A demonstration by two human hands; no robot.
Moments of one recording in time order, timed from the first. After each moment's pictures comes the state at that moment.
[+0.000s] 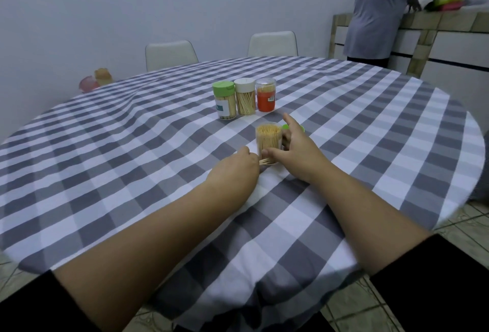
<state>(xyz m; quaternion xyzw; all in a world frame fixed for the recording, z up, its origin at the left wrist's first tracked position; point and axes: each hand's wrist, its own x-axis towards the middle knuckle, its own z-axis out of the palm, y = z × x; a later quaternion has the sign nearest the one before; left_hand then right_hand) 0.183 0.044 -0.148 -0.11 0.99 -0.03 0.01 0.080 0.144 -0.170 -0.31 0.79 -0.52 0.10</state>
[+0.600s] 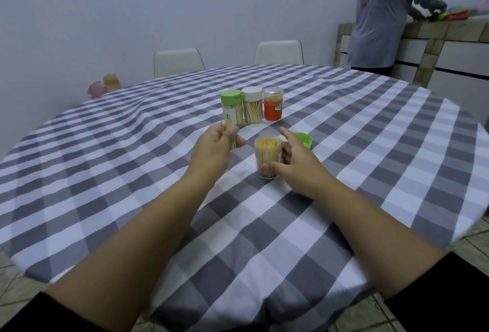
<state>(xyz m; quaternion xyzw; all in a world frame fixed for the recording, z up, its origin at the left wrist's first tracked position) 0.180 0.004 -0.133 -0.21 0.79 0.51 -0.27 0.089 0.137 -0.169 -0.32 0.78 -0.52 0.13</state>
